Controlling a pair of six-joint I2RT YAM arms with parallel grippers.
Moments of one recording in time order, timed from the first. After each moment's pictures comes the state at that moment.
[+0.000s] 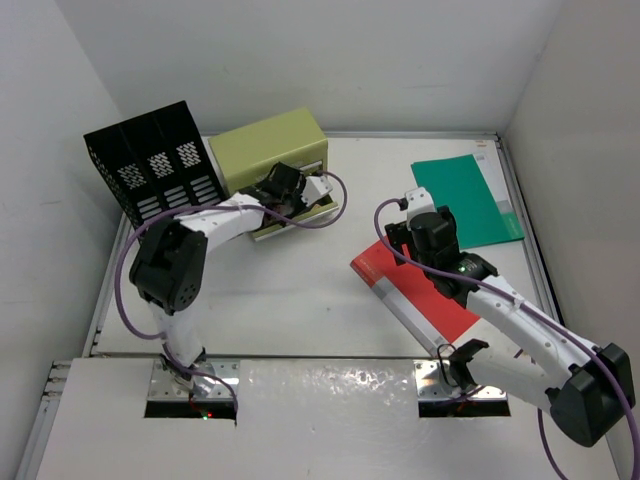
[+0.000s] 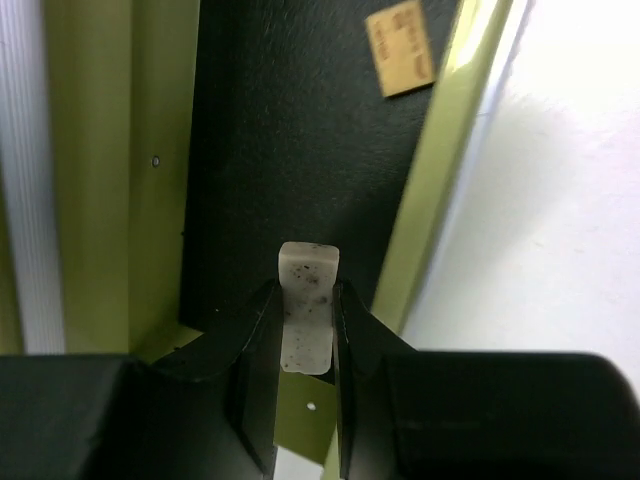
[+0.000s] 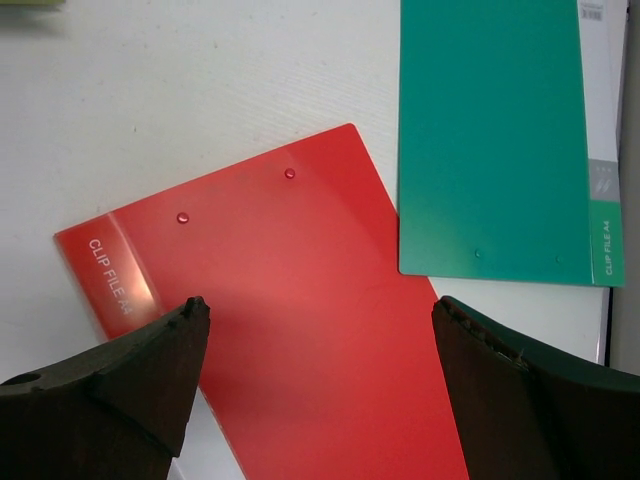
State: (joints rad) left arm -0.50 1.81 1.27 -0.33 -0.12 0.55; right arm 0.55 1.01 0.67 -0.29 0.46 -0.03
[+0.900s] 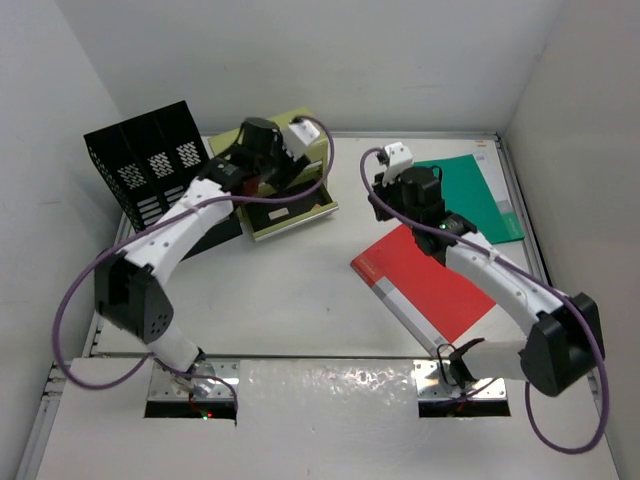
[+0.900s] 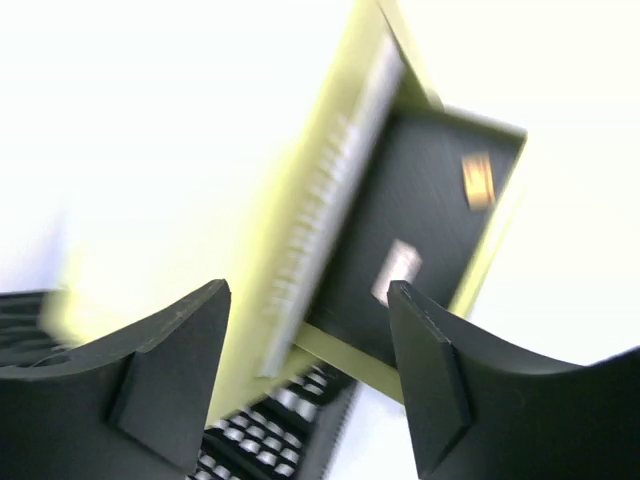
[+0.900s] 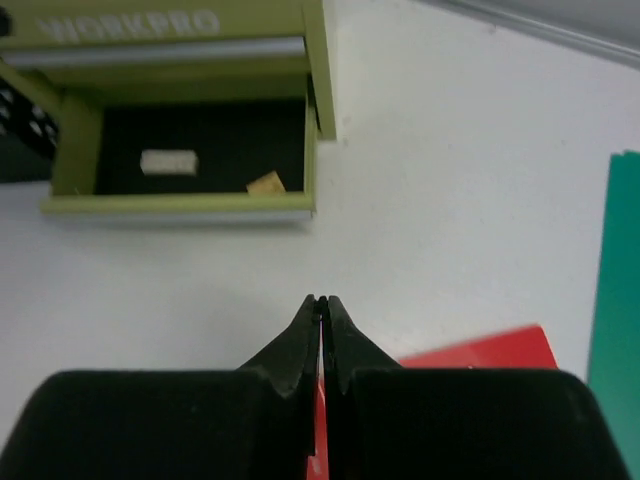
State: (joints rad) left arm -0.46 1.63 1.45 -0.47 -0.09 0.49; right arm 0.51 1.26 0.91 -0.07 0.06 0.04
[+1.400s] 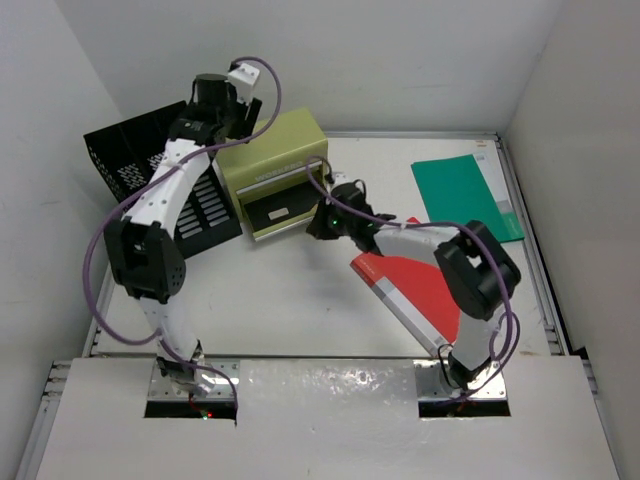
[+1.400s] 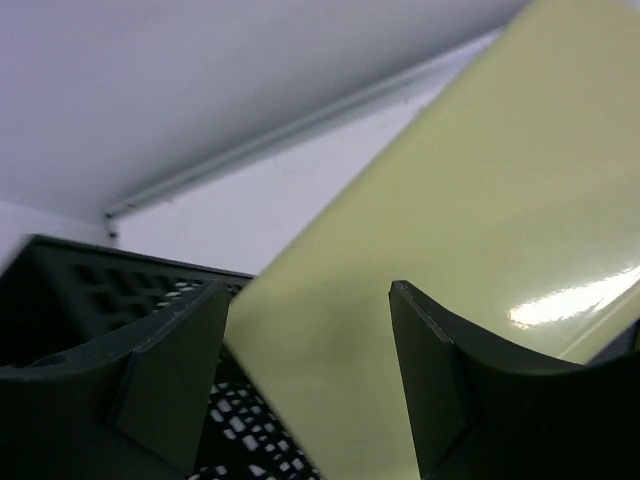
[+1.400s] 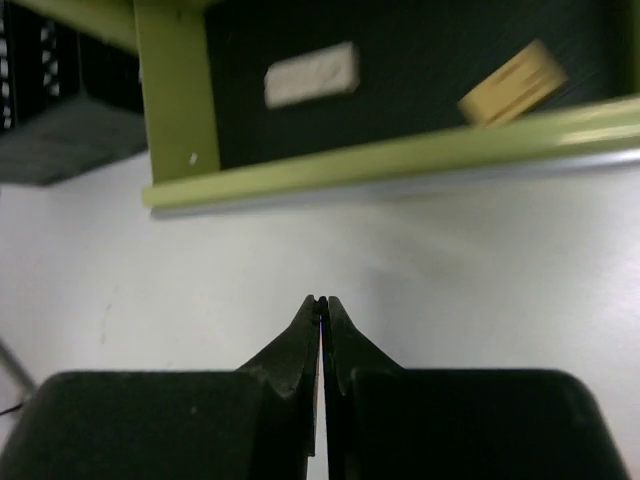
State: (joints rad) left arm -0.18 1.81 1.84 -0.45 -0.07 0.31; right arm 0.63 1.82 1.07 0.19 -0.09 0.54
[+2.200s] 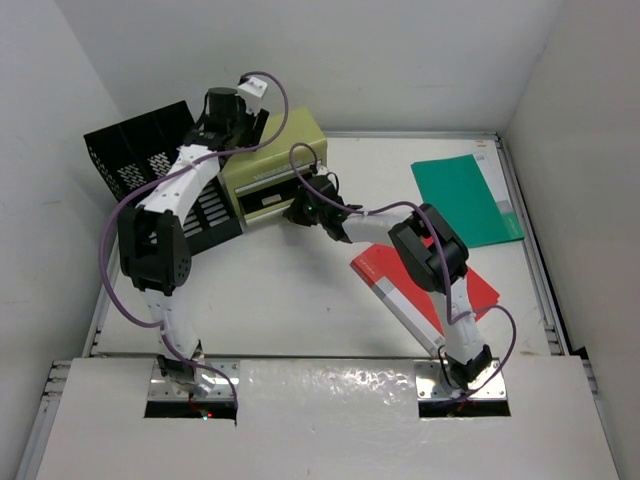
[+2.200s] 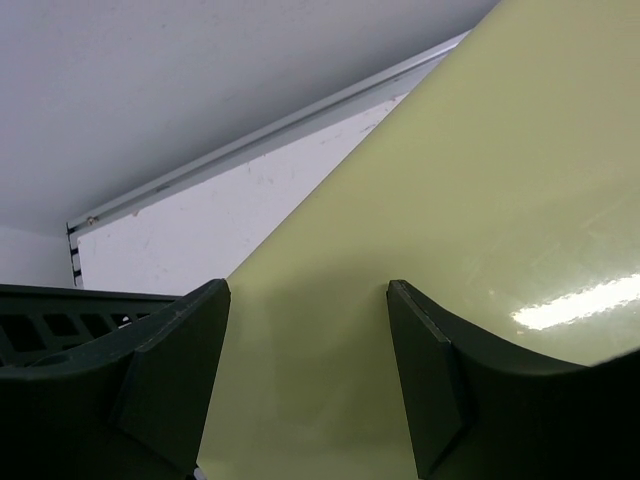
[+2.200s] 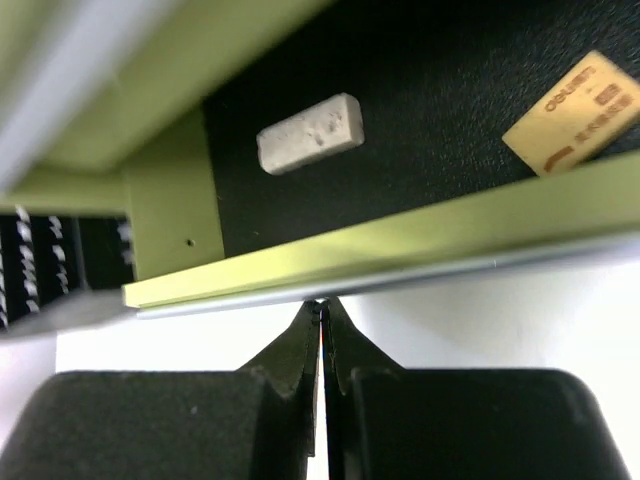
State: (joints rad) left arm -0.18 1.93 1.75 -0.30 -0.07 0.31; right arm 0.68 2.20 1.38 0.28 -0.03 0.80
